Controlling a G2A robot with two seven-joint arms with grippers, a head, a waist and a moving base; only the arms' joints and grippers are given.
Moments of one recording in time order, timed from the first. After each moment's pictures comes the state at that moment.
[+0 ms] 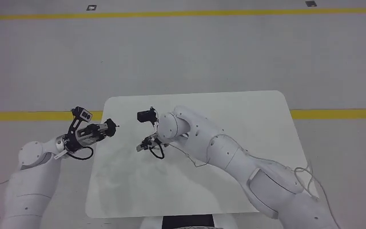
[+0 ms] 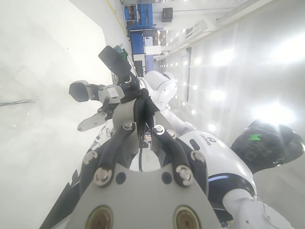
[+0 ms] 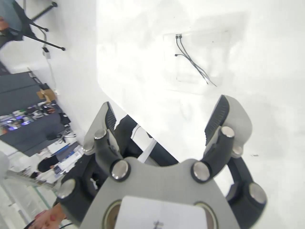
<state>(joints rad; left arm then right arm) 1.41 -0.94 -1.62 -1.25 -0.73 -0.28 -1.39 -0.63 -1.66 0.44 -1.01 -0.40 0.34 1.11</state>
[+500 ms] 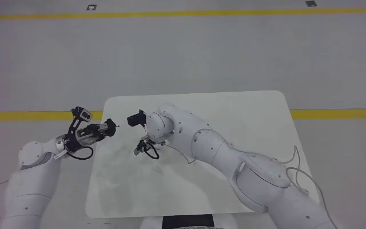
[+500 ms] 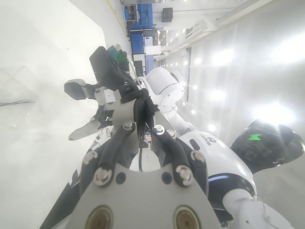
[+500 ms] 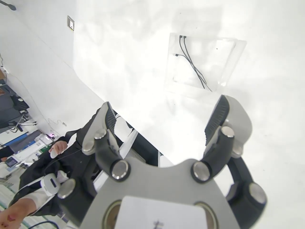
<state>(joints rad) 1.41 -0.94 -1.62 -1.25 -0.73 -0.28 -1.39 -0.54 -1.80 0.34 -0.77 -0.38 0.22 1.13</state>
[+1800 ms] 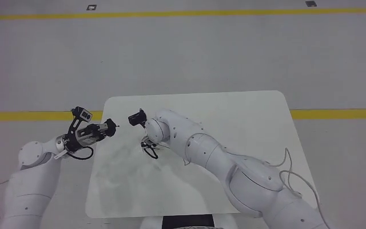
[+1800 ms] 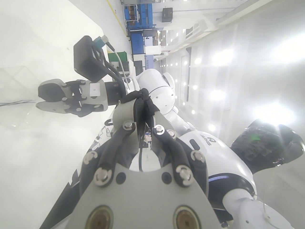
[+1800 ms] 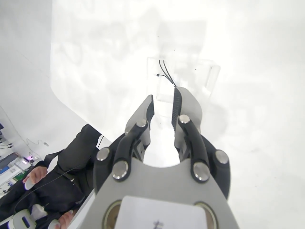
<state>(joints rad) 1.41 -0.94 -1.62 -1.25 -0.73 -0.28 -1.39 -0.57 -1.87 0.35 -0.64 -0.52 0.17 1.00</state>
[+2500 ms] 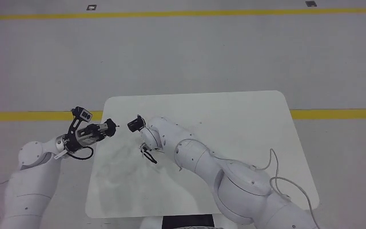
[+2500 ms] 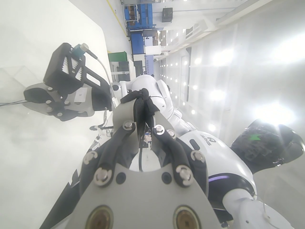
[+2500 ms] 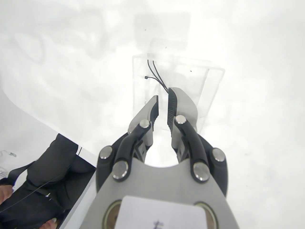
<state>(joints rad) 1.41 -0.94 -1.62 -1.25 -0.73 -0.28 -1.39 -0.57 -1.98 0.29 -0.44 -0.61 0.14 0.95</state>
